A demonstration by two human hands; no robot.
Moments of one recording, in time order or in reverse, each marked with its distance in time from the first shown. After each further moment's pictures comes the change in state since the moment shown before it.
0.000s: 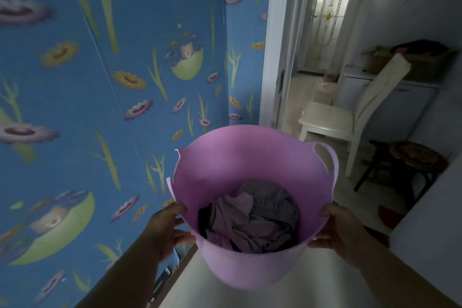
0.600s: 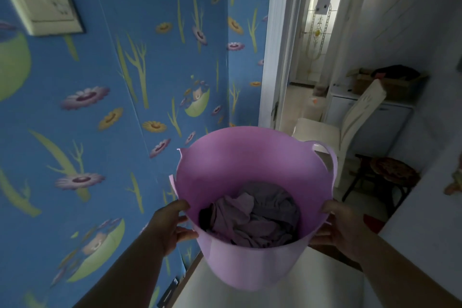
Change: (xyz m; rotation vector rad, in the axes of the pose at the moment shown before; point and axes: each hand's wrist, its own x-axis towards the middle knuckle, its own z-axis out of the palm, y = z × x) left_hand -0.105 0.124 -0.006 0.001 -0.009 -0.023; right_hand -0.132 -0.122 0.036 -0.022 0.010 -0.030
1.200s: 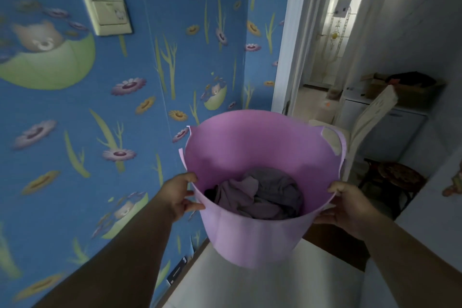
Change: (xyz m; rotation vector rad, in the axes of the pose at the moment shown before) left_hand -0.077 0.028 -0.010 -0.008 0.003 0.049; right_hand -0.053 -0.020 -0.002 0.018 -0.046 -0.050
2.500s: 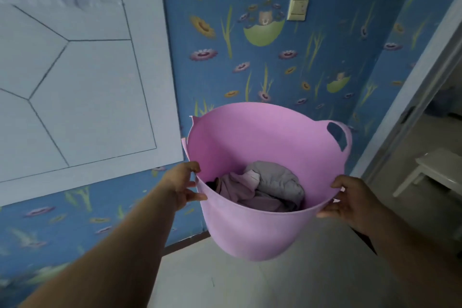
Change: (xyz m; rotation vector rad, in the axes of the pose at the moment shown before) left_hand -0.381 -0.186 -0.211 -0.293 0.495 0.027; right_hand -0.252 0.121 0.086 -0.286 -0.486 0.089
